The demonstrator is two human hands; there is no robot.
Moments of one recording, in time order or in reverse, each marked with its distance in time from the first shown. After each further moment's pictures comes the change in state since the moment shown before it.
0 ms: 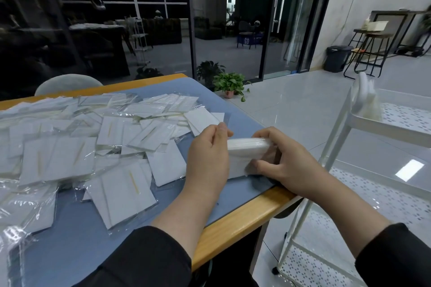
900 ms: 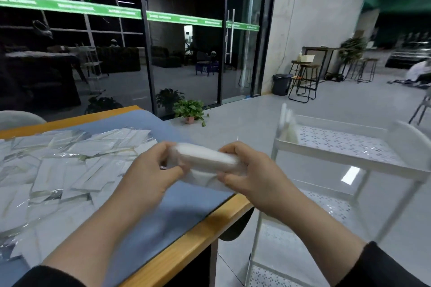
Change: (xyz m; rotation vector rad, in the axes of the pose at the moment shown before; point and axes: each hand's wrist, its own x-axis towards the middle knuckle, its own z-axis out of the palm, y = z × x) left_hand 0.008 0.041 -0.032 0.198 -0.358 0.162; right_hand -0.040 -0.058 -0.055 -0.089 0.140 0.068
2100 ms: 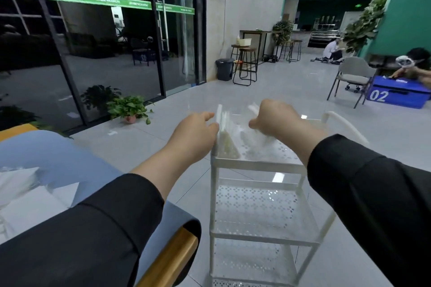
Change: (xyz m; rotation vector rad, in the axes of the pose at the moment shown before) left_hand 0.172 0.102 0.203 0.214 -0.357 0.091; right_hand 0.112 0.141 -0.189 -0.817 0.140 0.681
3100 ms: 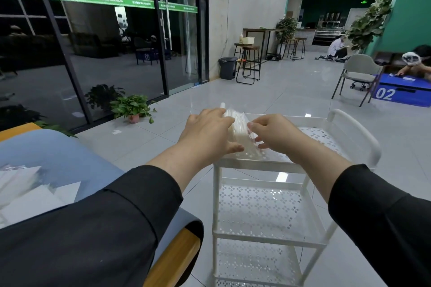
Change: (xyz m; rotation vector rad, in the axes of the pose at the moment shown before) left_hand 0.018 0.001 0.018 0.676 -0.080 0.319; right_hand -0.023 0.012 0.035 0.762 -0.127 0.020
